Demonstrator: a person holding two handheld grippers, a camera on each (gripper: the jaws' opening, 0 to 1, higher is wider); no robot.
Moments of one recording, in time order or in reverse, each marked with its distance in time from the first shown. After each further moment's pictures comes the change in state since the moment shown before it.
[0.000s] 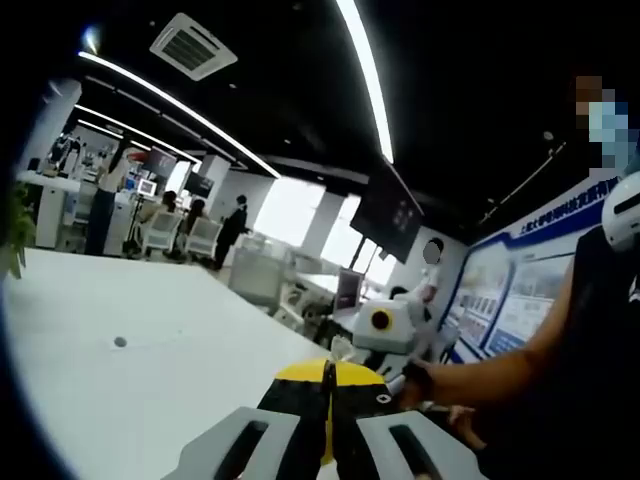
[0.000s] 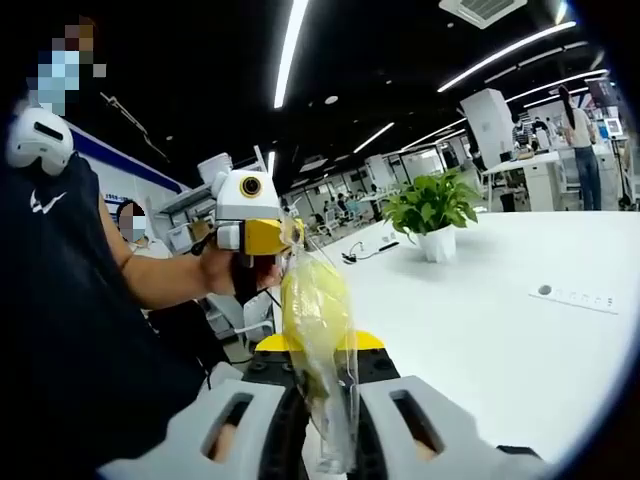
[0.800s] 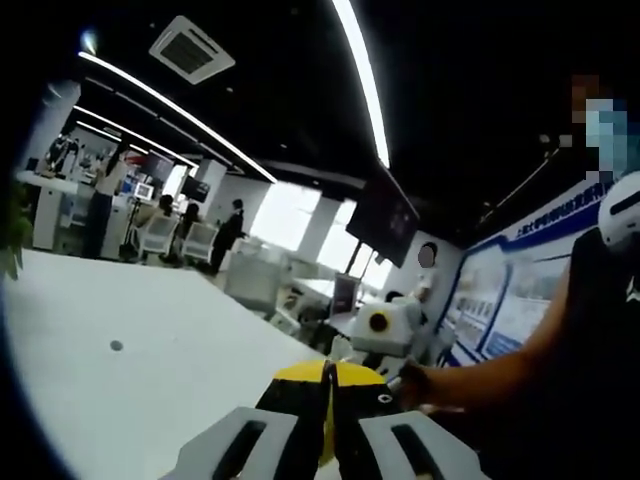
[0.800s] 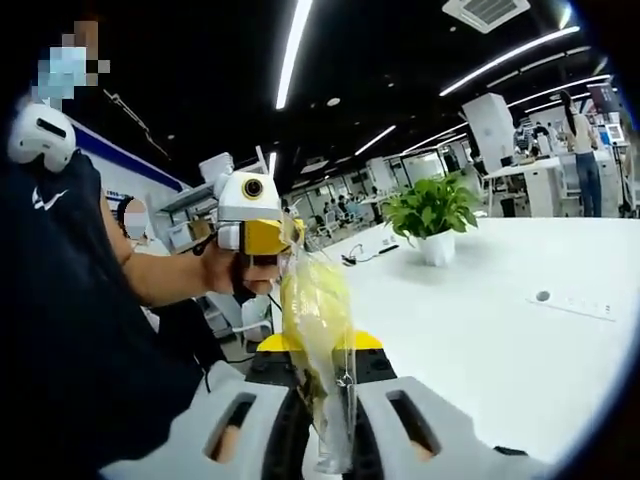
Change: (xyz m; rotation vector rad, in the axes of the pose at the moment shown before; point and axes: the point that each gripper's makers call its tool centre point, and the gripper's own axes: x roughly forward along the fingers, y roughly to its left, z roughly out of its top) left arm 0.003 -0.004 0.001 0.004 -0.024 -0.029; right arm -0.004 -0.001 0.003 -0.040 -0.002 -0.007
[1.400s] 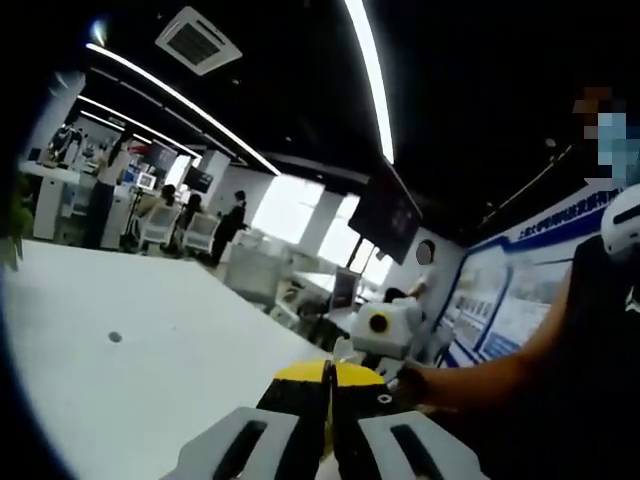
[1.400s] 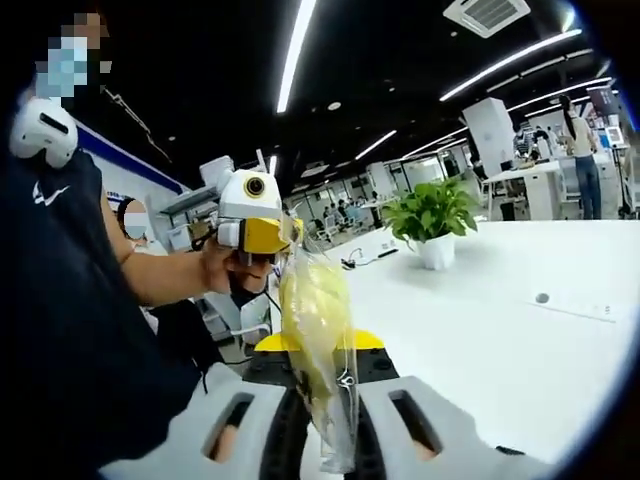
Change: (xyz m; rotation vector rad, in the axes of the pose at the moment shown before) left arm 0.000 -0.001 -0.002 -0.013 0.028 0.006; right arm 0.000 0.000 -0.002 -0.013 -0.009 -0.009
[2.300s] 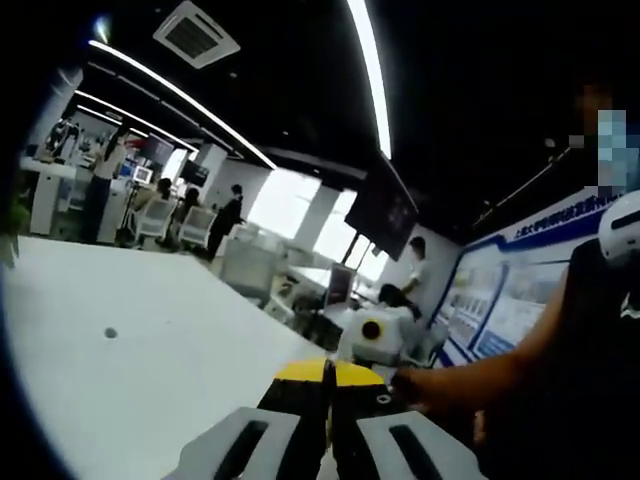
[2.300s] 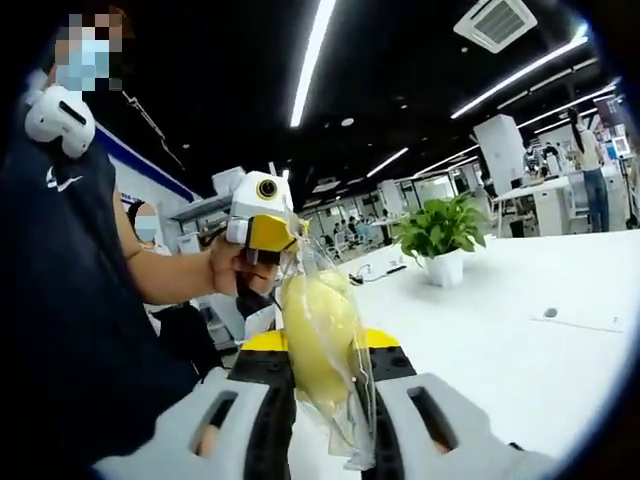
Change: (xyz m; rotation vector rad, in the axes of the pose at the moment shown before) left arm 0.000 -0.002 0.001 -0.044 0.014 -0.029; right arm 0.003 0.003 0.000 -0.018 -0.085 0.067
